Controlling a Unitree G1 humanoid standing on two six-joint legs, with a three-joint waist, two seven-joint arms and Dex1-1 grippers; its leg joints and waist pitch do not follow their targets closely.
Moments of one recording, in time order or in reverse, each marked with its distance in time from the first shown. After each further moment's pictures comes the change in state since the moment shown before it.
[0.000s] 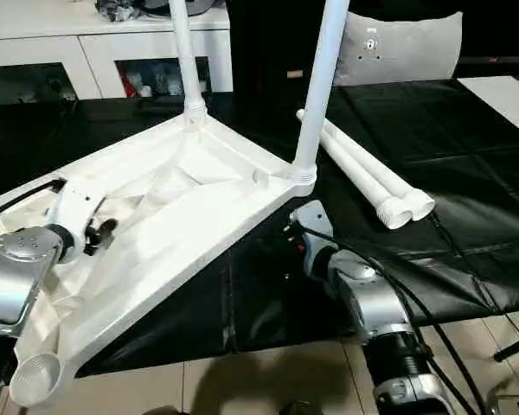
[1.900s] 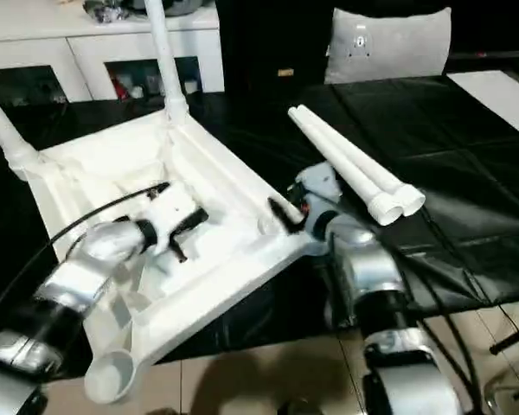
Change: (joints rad) left arm -0.145 -0.159 -0.221 0.355 -0.134 -0.651 -0.247; right arm -0.175 -0.007 -0.113 0.142 -0.030 -0.091 -0.143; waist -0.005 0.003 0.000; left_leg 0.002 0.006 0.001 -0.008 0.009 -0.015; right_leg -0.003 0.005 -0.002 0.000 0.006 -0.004
